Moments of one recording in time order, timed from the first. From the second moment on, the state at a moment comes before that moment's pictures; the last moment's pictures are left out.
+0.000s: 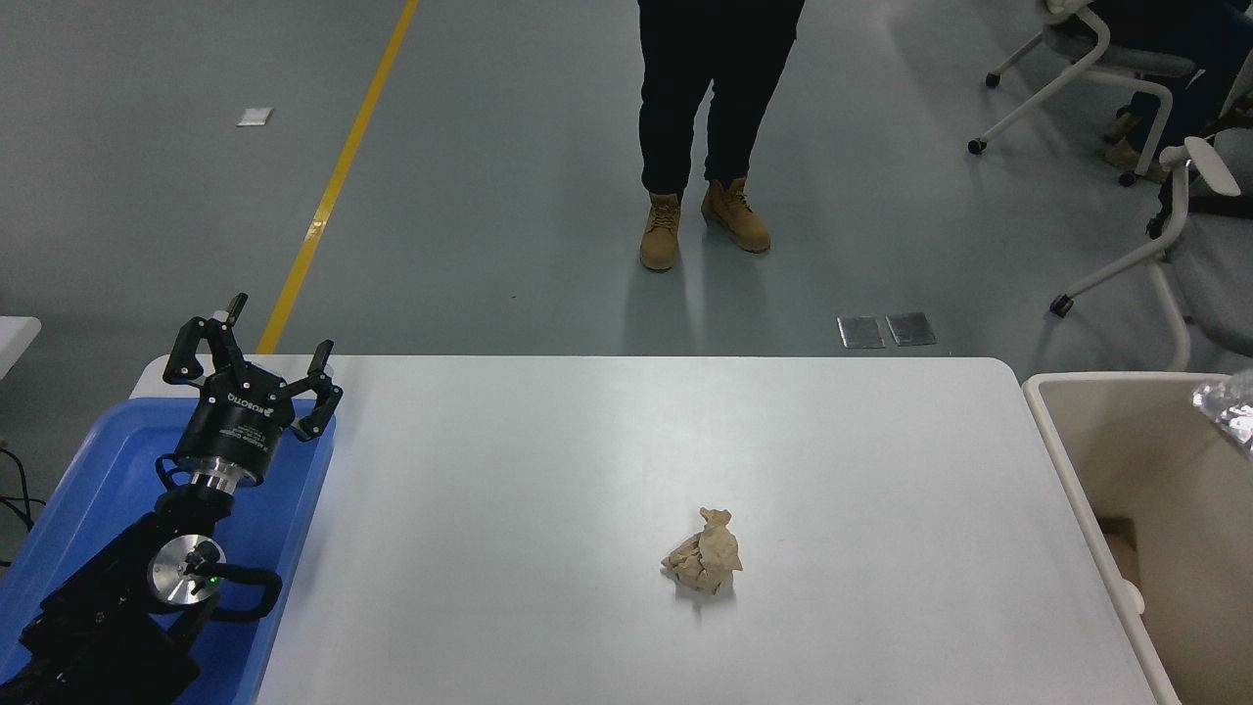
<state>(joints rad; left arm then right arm) -0.45 0.28 -1.07 -0.58 0.20 -0.61 -0.45 0.62 -0.55 -0.30 0.01 0.13 0.00 -0.23</state>
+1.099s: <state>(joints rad) -0.45 0.28 -1.07 -0.58 0.20 -0.61 -0.45 0.65 -0.57 -0.34 0.07 0.13 0.00 -0.23</state>
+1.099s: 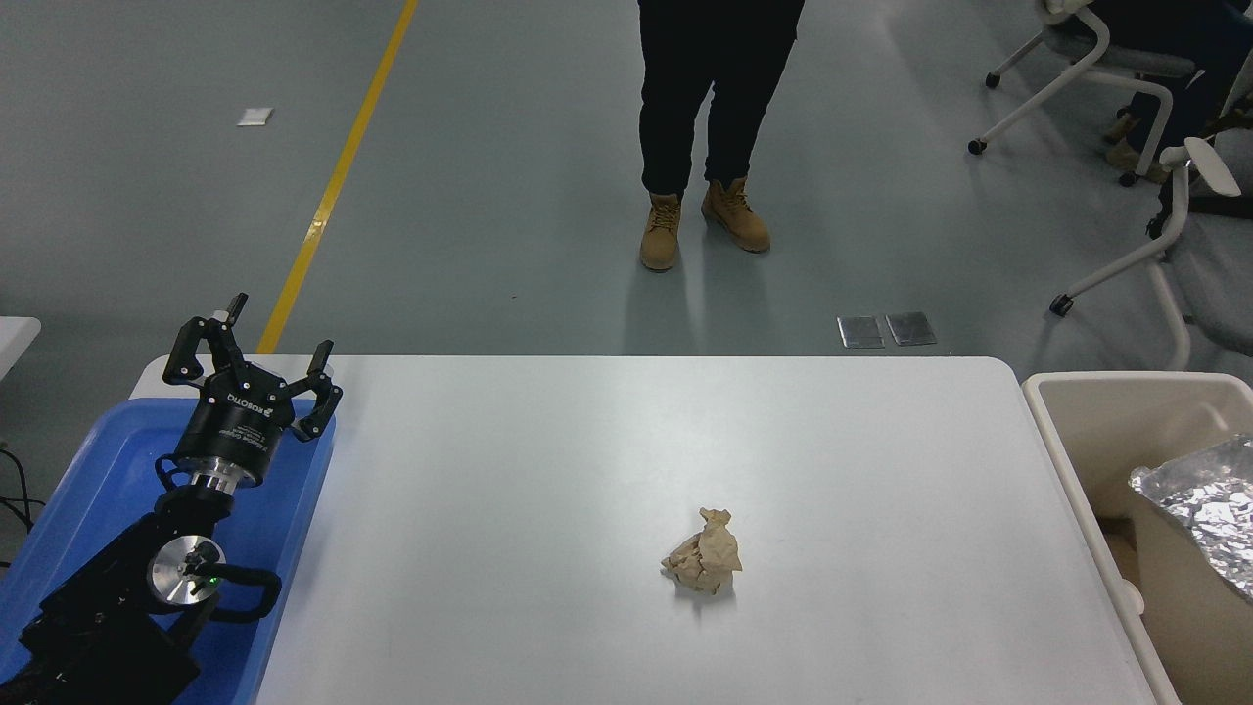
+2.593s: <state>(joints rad) -0.45 0.28 -1.07 -0.58 0.20 -0.61 -0.45 1.98 -0.54 -1.18 1.27 0.01 0.25 -0.23</state>
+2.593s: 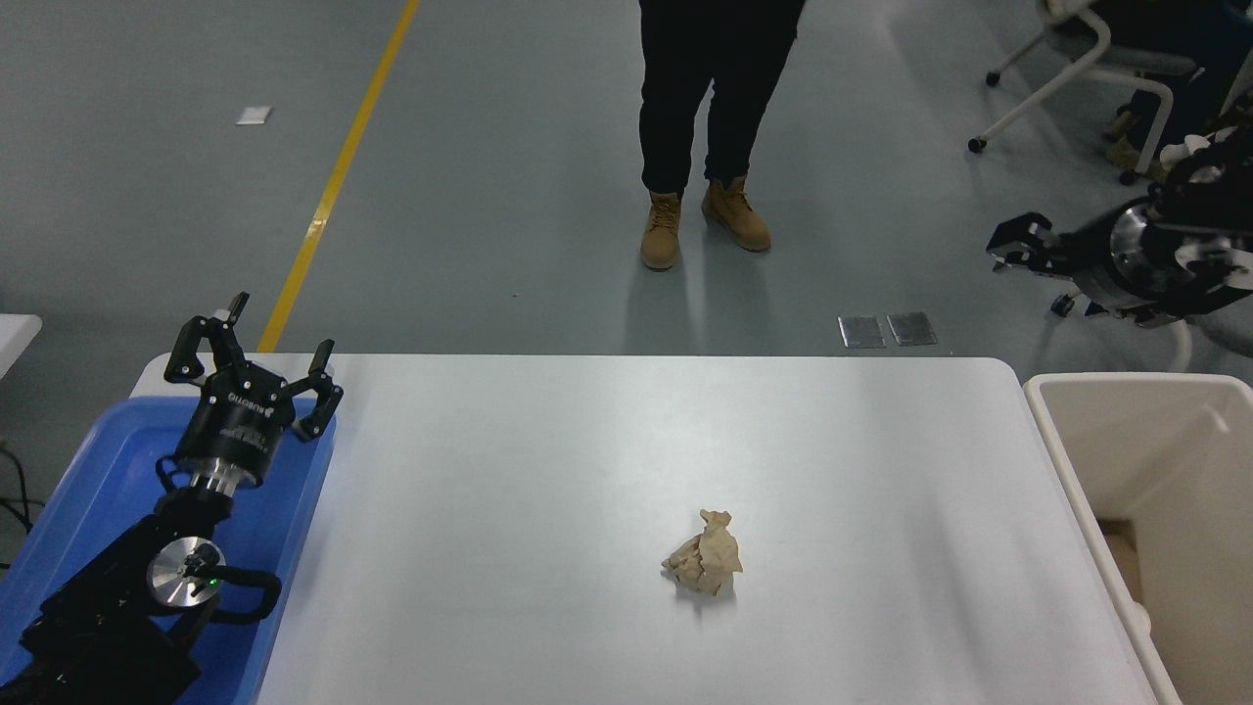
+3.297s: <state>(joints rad) -0.45 0.28 -1.07 -0.58 0.20 -0.61 -0.45 2.34 -0.56 -1.27 1.57 0.00 0.49 -0.23</state>
